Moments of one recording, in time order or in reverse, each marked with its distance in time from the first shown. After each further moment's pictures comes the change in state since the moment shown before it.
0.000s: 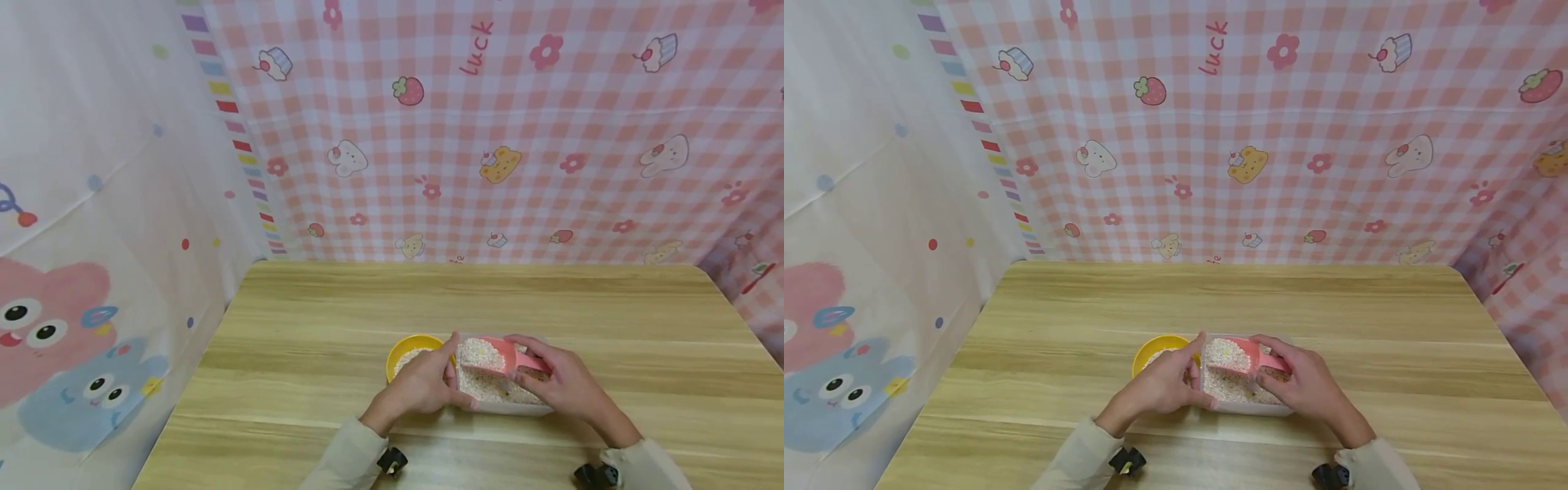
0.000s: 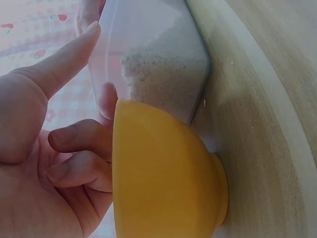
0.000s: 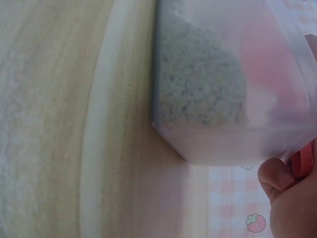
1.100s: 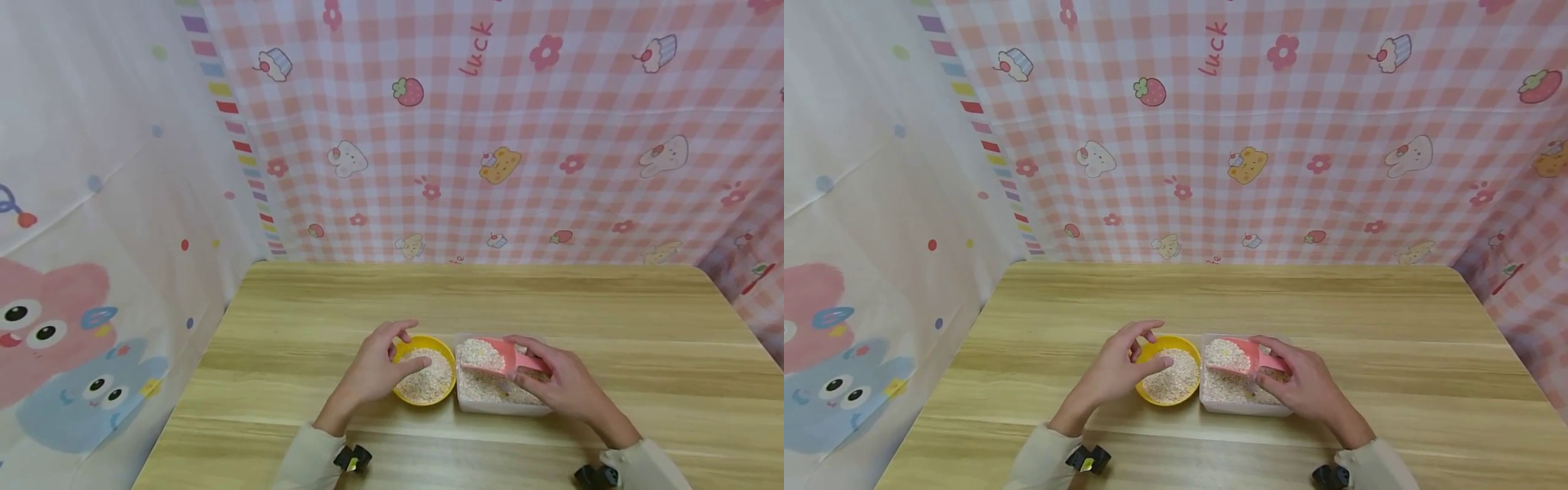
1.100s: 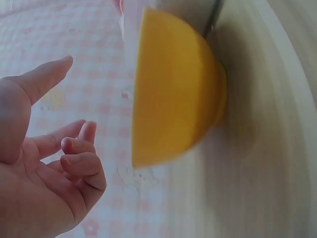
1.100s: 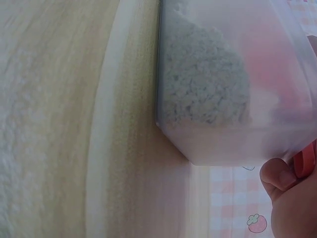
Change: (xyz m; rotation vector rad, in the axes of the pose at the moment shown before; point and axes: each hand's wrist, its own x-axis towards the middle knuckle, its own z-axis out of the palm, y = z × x) left_hand -0.025 -0.047 -0.037 -0.155 0.338 0.112; right_hand -0.001 -0.001 0.001 0.009 0.008 0.002
